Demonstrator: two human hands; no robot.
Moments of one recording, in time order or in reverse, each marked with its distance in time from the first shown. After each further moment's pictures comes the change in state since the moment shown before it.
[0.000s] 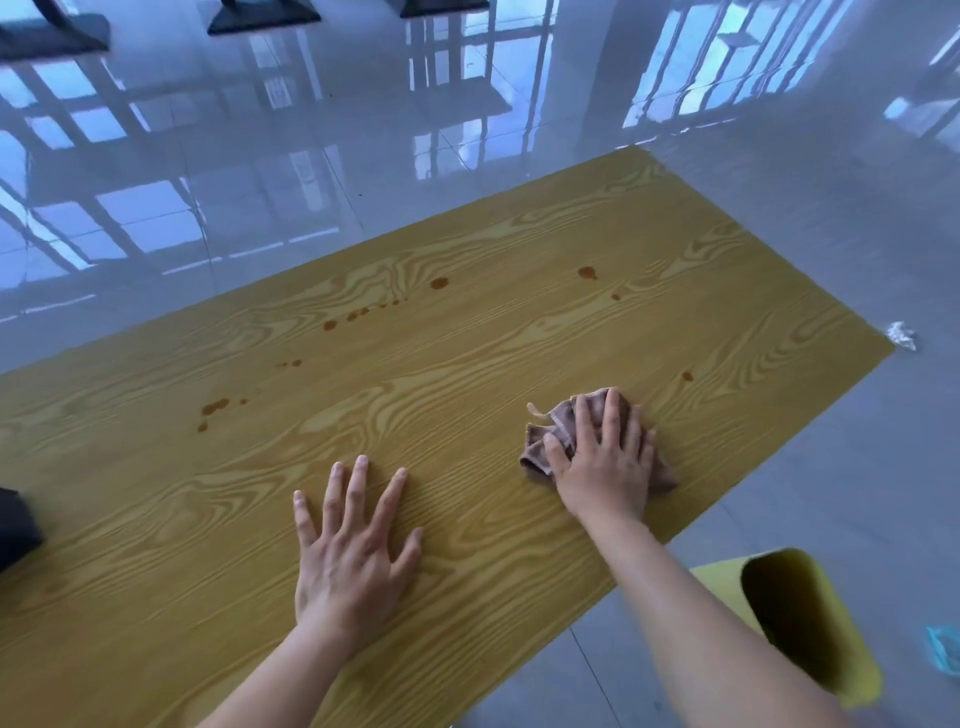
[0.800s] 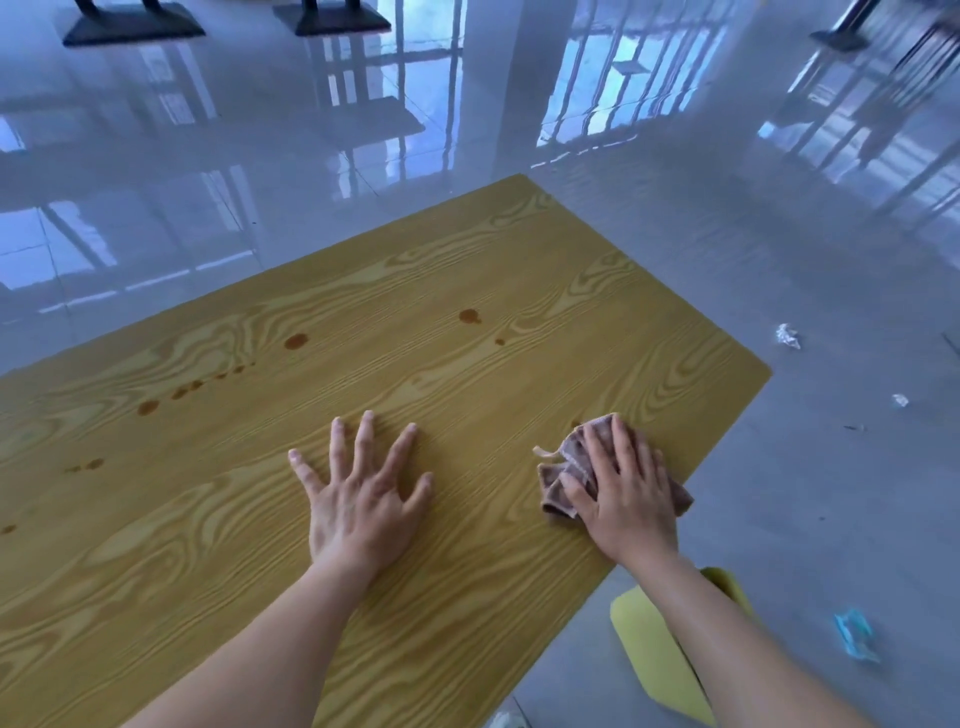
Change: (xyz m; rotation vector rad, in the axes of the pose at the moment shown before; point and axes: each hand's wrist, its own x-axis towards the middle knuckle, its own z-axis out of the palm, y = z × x) left_hand 0.165 0.158 -0.008 0.014 -0.042 0.073; right_hand 0.075 0.168 -0.010 -0.069 0.051 -0.039
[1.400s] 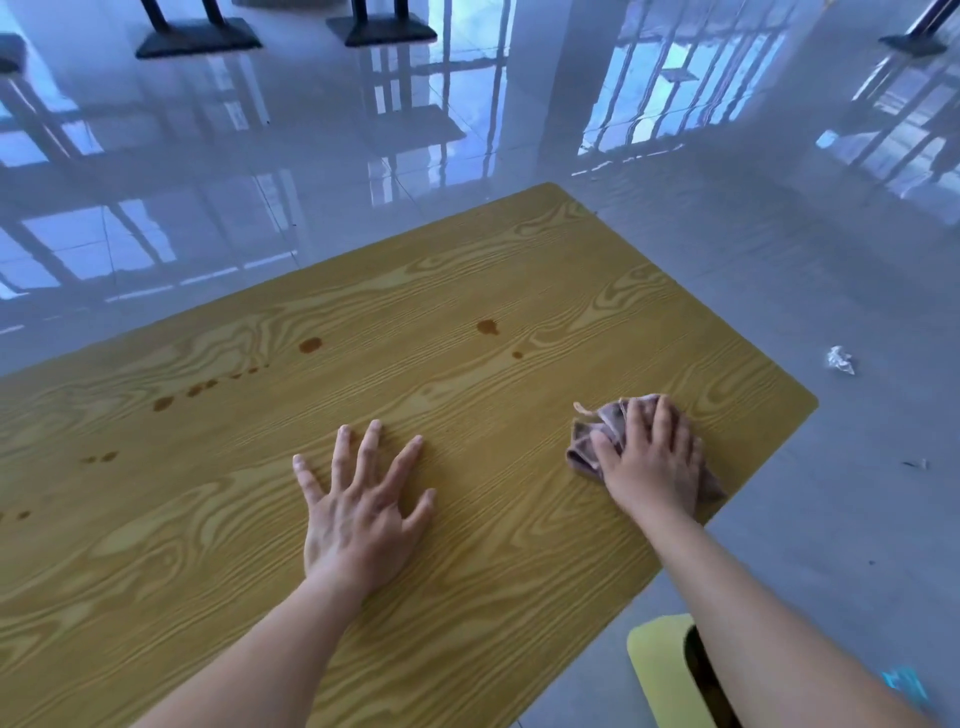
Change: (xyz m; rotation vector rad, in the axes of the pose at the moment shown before) left_hand -0.001 0.002 0.000 -0.014 0.037 -0.020; right_hand 0.075 0.002 -0.016 0.102 -0.011 0.222
